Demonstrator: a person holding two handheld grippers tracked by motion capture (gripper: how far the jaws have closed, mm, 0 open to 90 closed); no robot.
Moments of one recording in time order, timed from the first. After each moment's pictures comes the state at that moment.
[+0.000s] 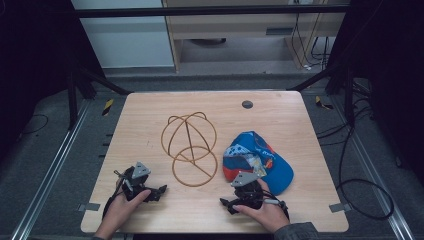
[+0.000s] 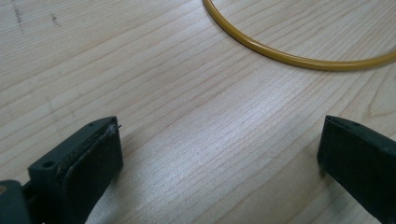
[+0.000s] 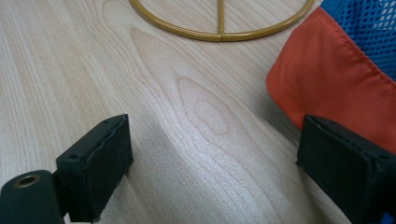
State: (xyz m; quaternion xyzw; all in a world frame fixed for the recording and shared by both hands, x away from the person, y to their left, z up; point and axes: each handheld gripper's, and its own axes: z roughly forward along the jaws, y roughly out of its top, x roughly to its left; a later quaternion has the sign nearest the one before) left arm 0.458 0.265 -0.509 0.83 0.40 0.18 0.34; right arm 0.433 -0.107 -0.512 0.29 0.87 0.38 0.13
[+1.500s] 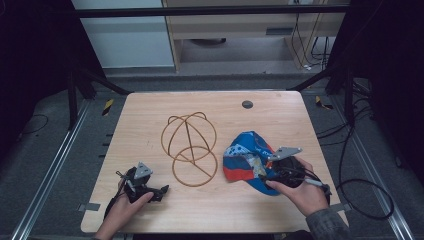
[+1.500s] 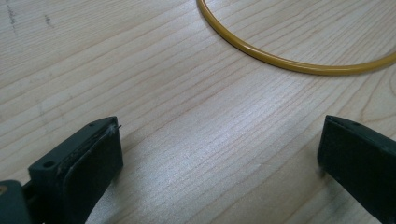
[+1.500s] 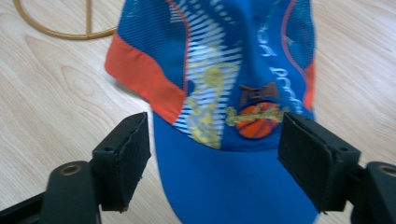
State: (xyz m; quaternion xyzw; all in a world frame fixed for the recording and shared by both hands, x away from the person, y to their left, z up) left arm 0.456 0.258 -0.509 0.83 0.41 0.18 0.34; right arm 0.448 -0.198 -0.413 0.39 0.86 0.28 0.19
